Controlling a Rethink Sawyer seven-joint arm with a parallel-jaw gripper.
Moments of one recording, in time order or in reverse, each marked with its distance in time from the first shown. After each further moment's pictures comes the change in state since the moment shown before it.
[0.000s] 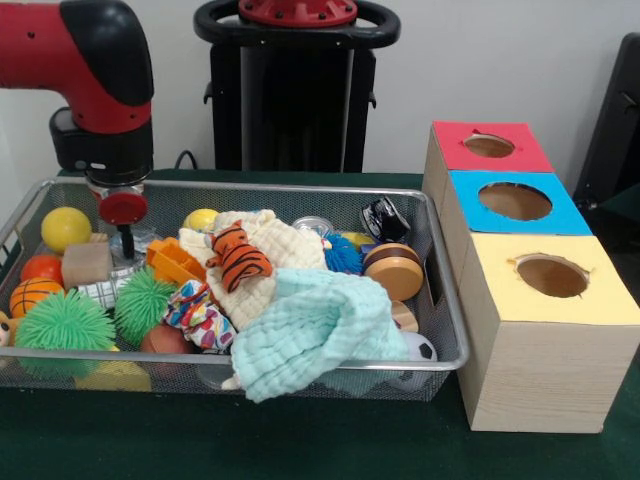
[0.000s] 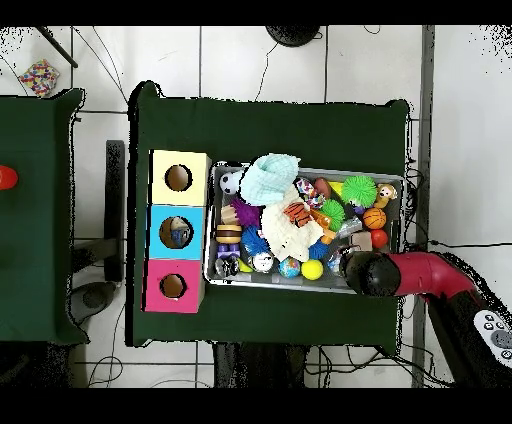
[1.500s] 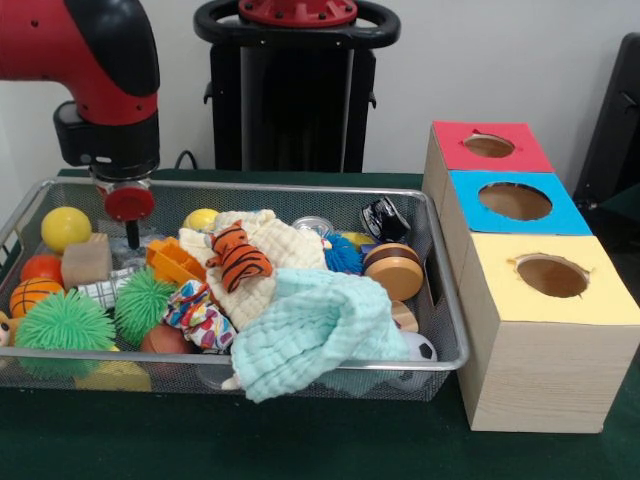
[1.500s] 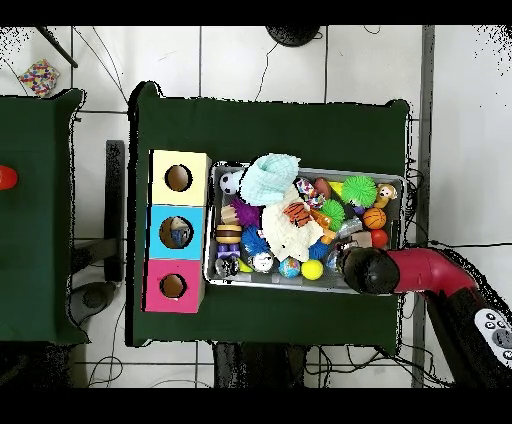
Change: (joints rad) arm 0.000 -0.040 0.036 0.022 0.023 0.000 0.000
